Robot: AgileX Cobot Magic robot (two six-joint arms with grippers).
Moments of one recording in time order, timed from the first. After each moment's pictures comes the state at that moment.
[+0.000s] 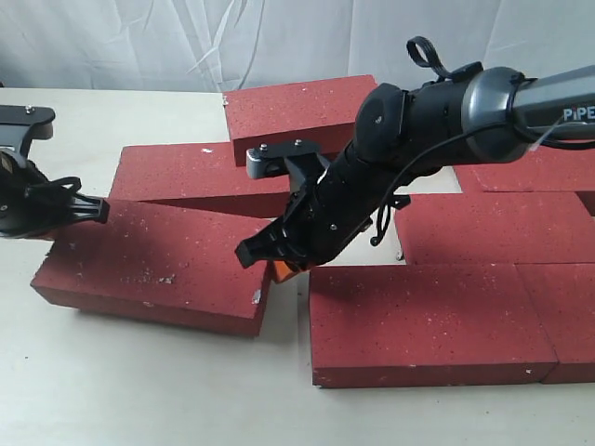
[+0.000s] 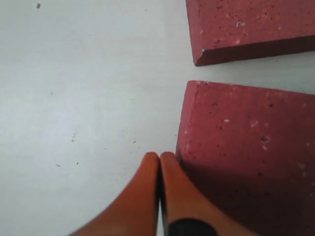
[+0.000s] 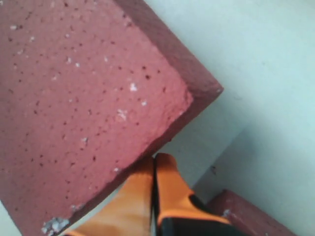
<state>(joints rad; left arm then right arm) -0.16 1.58 -0.80 0.07 0.49 -0.20 0.63 1.95 -1.20 0.63 0.66 -0.44</state>
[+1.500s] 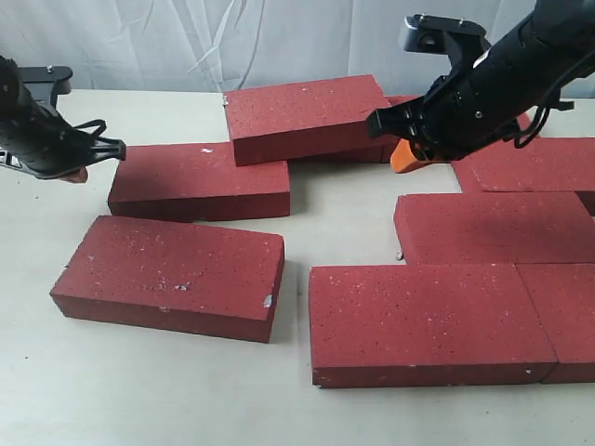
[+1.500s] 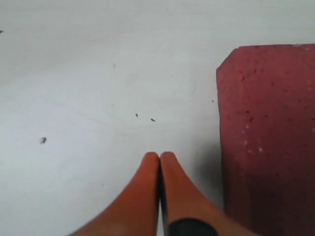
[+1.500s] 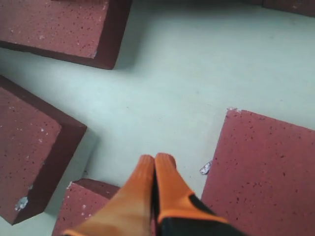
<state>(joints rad) -0.07 1.95 -1.18 0.06 0.41 -0.20 0.29 1.69 -1.20 0.43 0.76 -0.26</state>
